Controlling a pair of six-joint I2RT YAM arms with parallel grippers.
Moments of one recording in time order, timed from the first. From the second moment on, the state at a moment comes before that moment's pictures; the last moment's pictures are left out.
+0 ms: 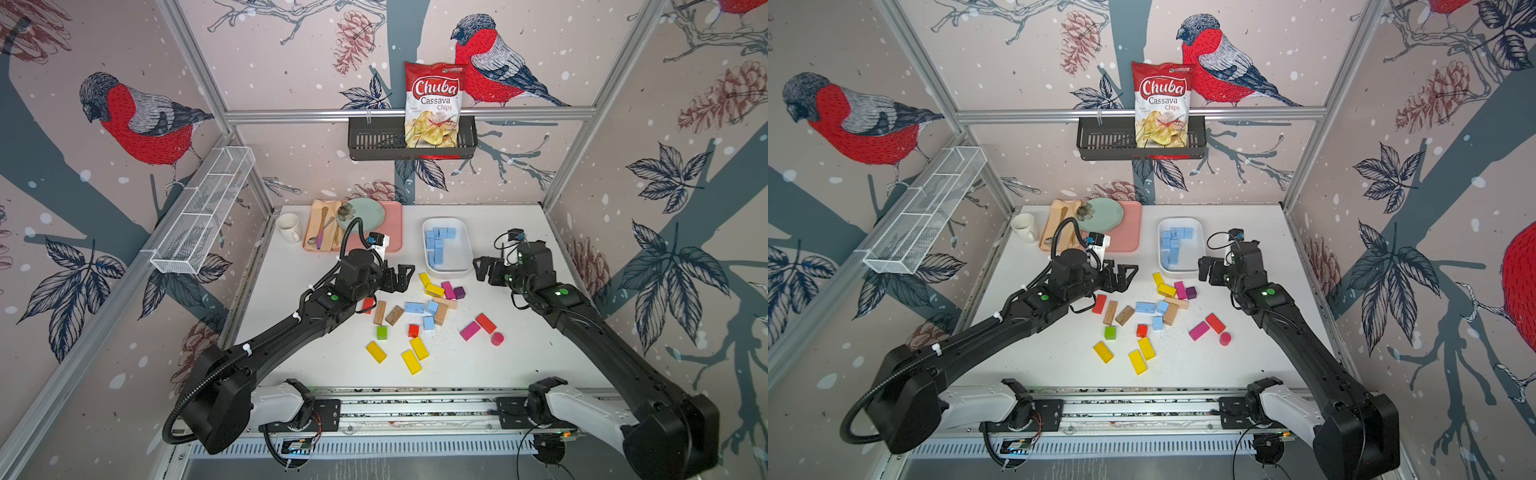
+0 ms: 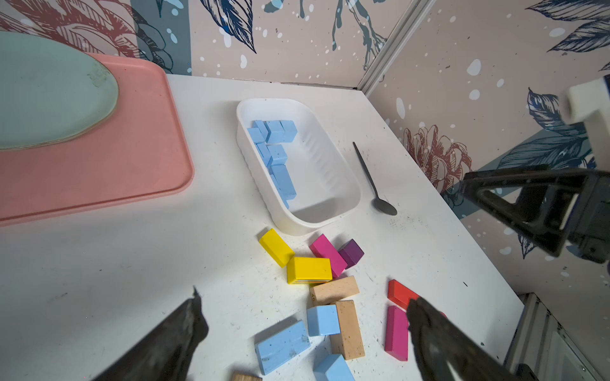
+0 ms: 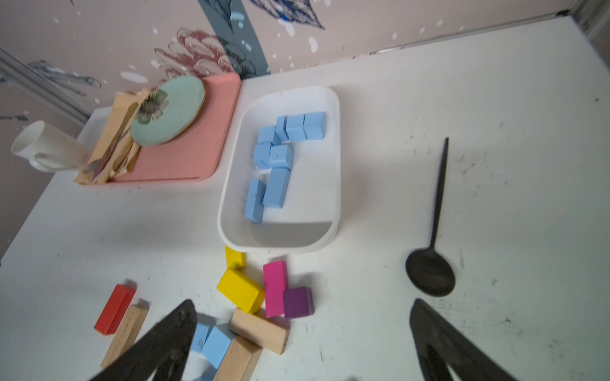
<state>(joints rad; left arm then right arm) -0.64 1.26 0.82 0.03 0.13 -0.41 0.40 1.07 0.82 -0.39 0.00 0.30</state>
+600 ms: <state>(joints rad) -0.64 1.23 0.77 0.05 0.11 -0.39 0.86 1.38 0.82 -0.49 0.18 0.55</state>
